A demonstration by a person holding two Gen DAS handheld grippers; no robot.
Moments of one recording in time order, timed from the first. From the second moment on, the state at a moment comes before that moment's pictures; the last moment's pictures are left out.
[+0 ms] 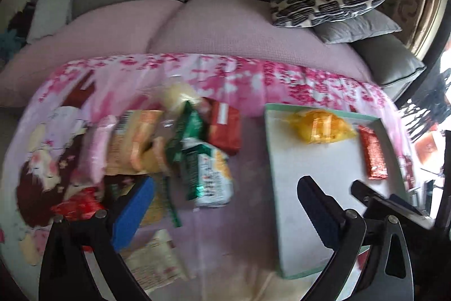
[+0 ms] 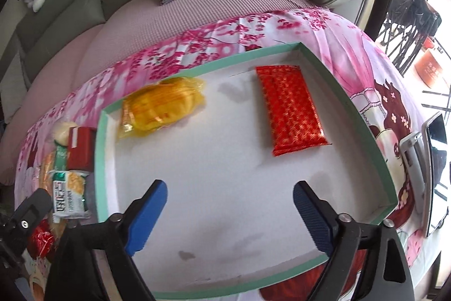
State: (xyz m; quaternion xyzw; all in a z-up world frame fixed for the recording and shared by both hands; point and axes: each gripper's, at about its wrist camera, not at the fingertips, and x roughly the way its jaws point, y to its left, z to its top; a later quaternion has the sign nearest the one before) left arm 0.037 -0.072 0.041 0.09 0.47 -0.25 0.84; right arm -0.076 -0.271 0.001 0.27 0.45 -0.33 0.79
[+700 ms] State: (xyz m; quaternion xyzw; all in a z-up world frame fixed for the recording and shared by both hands) left arm 0.069 0.004 0.032 0.15 0.50 -0.12 0.84; right arm -0.032 -0.186 -0.003 0.23 0.47 -0.28 0.81
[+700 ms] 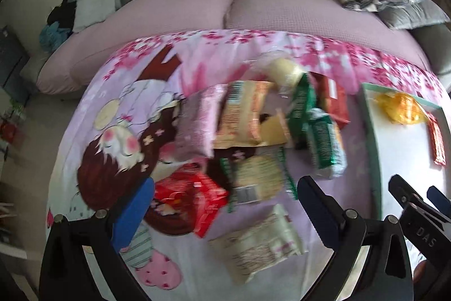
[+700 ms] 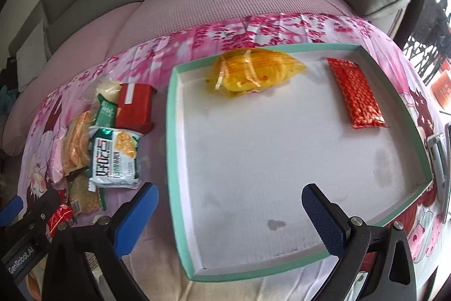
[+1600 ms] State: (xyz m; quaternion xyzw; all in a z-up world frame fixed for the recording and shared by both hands) left arm 0.109 0.092 0.019 0.10 0.55 -0.08 0.83; right arm 0.021 -0.048 -0.019 0.13 0.55 -0.14 0.81
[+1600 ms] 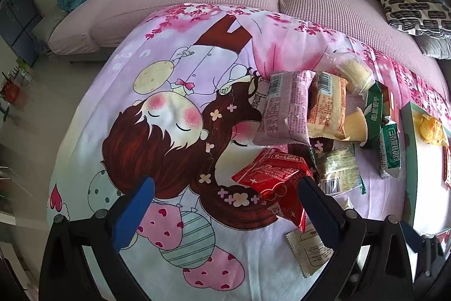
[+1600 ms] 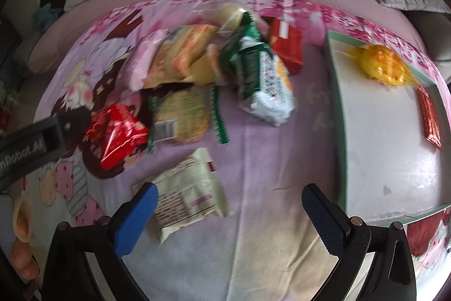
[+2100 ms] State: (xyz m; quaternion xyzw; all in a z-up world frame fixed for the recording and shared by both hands) left arm 0.117 0.106 0.013 0.05 0.57 -0.09 0.82; right arm 0.043 -0.015 -0.056 0.10 0.59 -0.11 0.80
